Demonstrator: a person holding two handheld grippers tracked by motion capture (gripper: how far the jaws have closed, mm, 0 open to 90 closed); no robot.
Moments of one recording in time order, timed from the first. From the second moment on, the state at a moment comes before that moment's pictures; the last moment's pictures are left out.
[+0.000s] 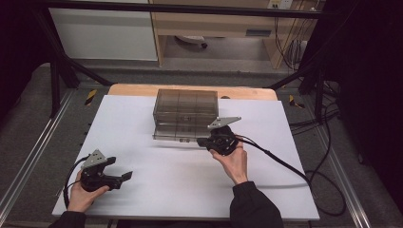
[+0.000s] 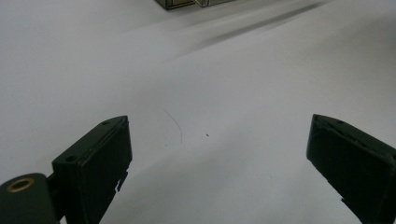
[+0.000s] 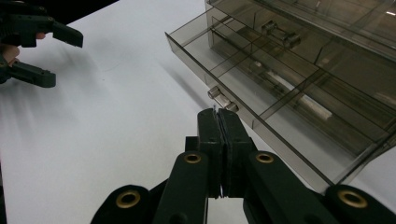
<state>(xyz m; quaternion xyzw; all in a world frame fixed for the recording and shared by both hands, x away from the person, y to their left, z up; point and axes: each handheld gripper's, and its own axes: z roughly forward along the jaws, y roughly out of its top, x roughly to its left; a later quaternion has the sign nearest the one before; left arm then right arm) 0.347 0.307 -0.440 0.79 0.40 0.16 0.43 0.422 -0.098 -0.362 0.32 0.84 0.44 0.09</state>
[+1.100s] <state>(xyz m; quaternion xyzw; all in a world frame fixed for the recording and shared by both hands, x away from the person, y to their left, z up) 0.347 0.308 -0.440 0.79 0.40 0.15 0.43 0.453 -0.050 -0.358 0.32 0.83 0.44 0.10</state>
